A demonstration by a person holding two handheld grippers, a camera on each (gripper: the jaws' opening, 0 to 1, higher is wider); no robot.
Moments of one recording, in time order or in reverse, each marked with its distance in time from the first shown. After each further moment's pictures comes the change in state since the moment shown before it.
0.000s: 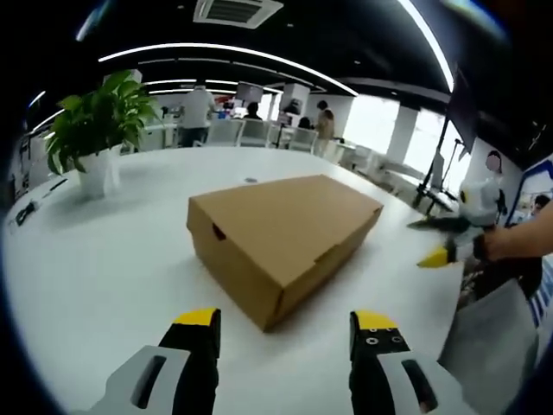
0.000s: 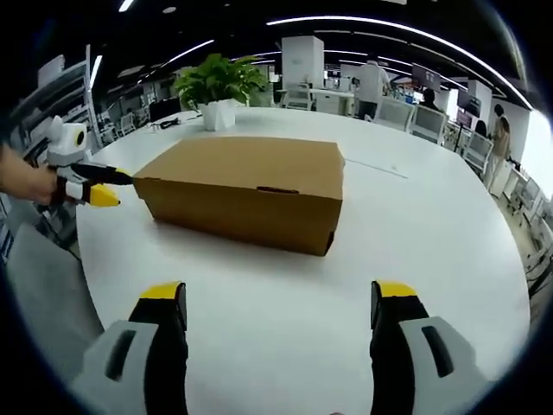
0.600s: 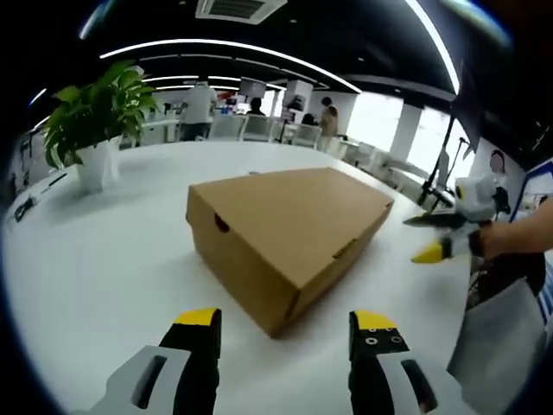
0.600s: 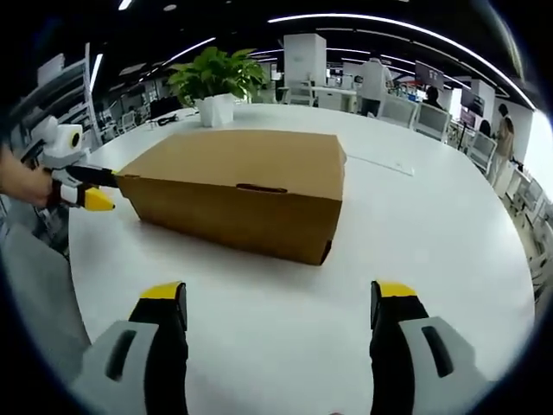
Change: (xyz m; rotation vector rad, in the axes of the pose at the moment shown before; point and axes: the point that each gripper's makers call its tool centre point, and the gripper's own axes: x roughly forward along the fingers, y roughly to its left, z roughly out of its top) left arm 0.018 0.011 -0.006 -0.010 0.013 0.009; right arm 0.030 -0.012 0.001 -0.009 0.012 0.015
